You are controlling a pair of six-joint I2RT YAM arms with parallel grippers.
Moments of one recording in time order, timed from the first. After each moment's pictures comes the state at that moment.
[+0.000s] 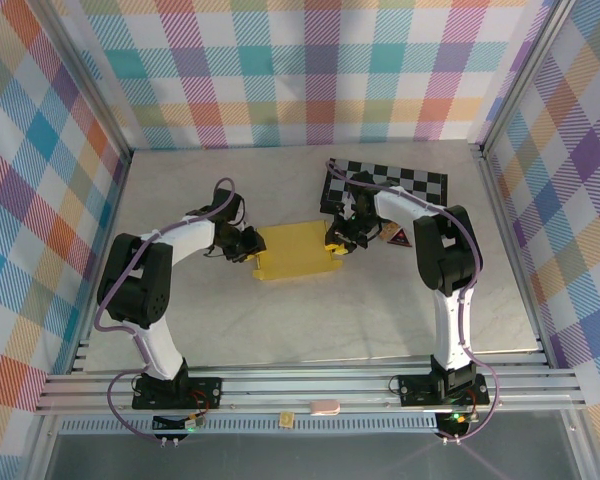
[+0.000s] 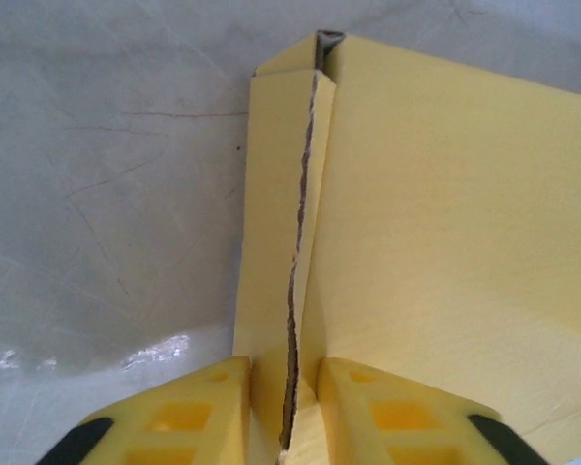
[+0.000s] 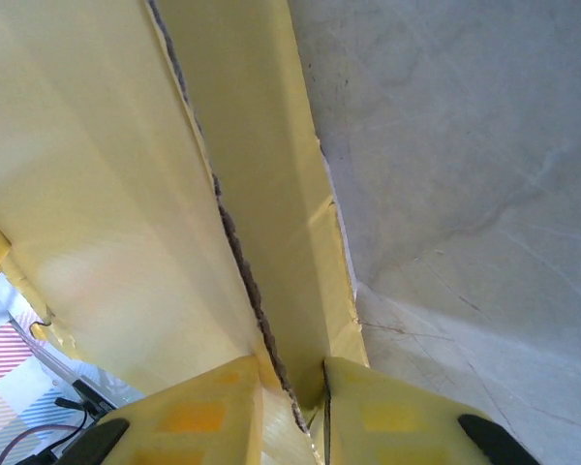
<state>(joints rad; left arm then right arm) -0.29 1.80 1.10 -0.47 0.37 -0.63 0.40 2.11 1.54 -0.84 -0.61 0.51</state>
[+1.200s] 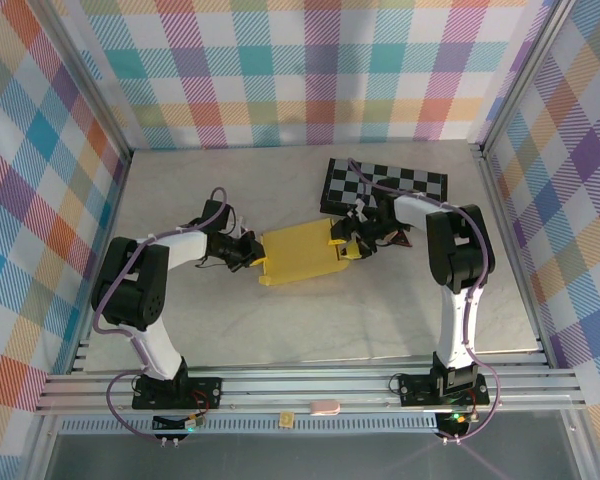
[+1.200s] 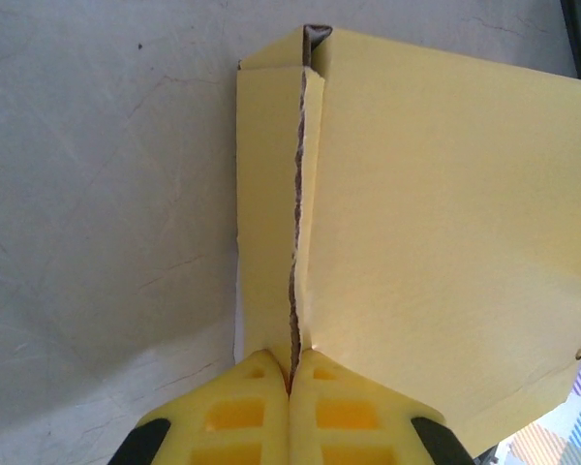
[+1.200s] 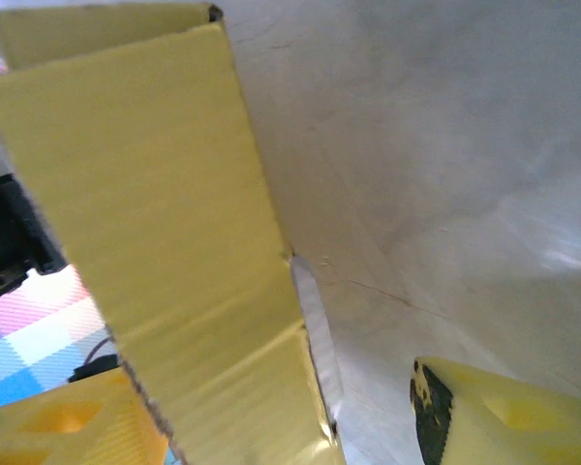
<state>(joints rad) -0.23 1.78 0.95 -0.29 0.63 -0.62 0.27 2.10 1.39 -0.69 -0.95 0.35</state>
